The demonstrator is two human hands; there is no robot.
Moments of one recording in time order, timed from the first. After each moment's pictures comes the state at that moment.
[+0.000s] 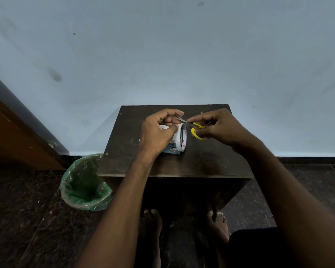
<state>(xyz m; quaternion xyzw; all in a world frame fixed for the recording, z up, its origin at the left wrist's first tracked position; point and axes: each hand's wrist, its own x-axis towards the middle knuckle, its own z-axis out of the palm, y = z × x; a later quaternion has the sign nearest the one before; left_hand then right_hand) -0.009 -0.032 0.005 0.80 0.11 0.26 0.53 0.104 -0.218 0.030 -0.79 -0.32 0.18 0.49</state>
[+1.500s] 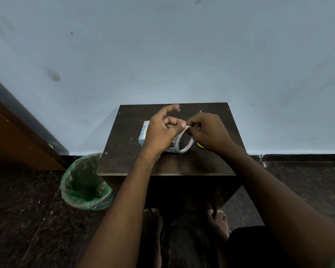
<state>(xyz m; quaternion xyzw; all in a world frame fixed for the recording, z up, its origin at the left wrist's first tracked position) 0.003 -0.043 0.000 0.73 0.15 0.19 0.64 0.102 -0.187 -0.008 -0.86 -0.38 -0.03 0.34</state>
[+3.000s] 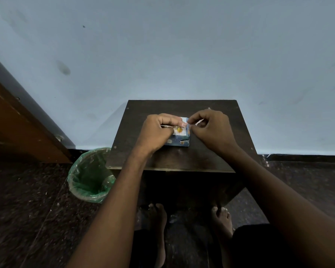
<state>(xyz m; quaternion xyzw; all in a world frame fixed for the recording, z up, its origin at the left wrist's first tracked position) -0.024 -0.004 -0.006 0.82 0.12 0.19 0.53 0.072 -0.175 -0.003 -0.84 -0.32 -0.05 0.43</state>
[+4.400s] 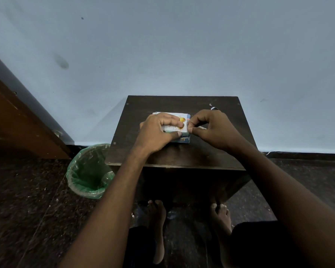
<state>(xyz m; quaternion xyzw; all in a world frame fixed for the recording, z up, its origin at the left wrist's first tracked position) -0.023 0.010 -0.031 0.89 0.09 0.19 0.41 0.085 -0.186 -0.005 -0.82 -0.41 0.05 0.39</state>
